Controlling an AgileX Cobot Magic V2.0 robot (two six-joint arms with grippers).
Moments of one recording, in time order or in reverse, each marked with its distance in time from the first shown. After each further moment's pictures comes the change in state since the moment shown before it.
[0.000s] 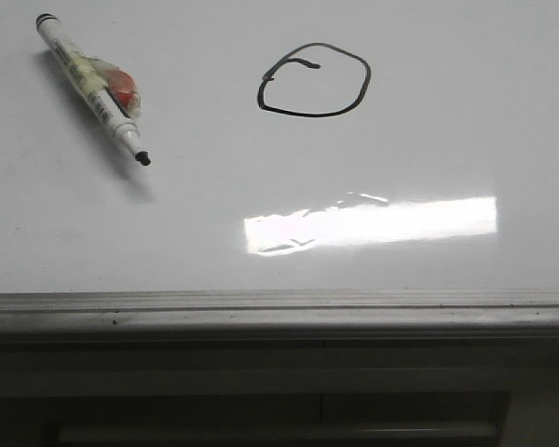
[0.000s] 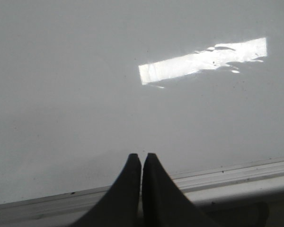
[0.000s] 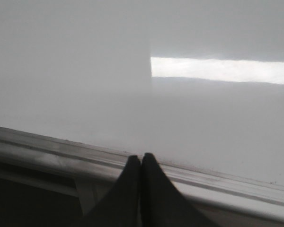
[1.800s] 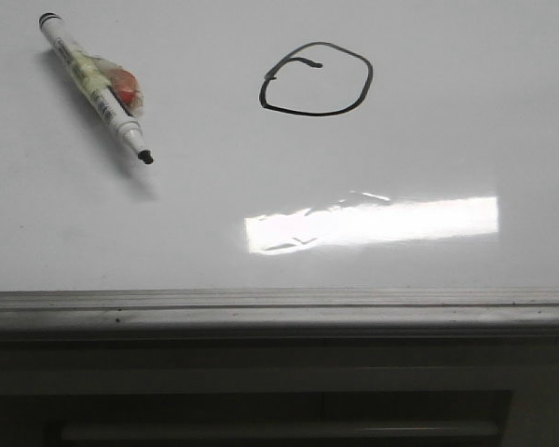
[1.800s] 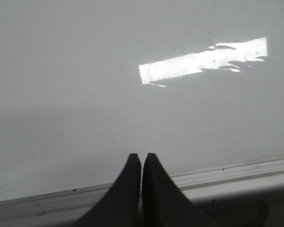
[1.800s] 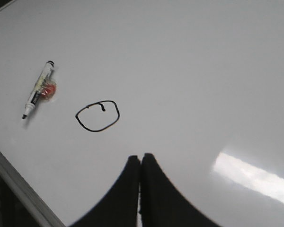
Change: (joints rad) left arm 0.000 0.000 0.000 -0.002 0.000 0.001; right arm 1.140 -0.005 -0.509 -0.970 0.582 0.558
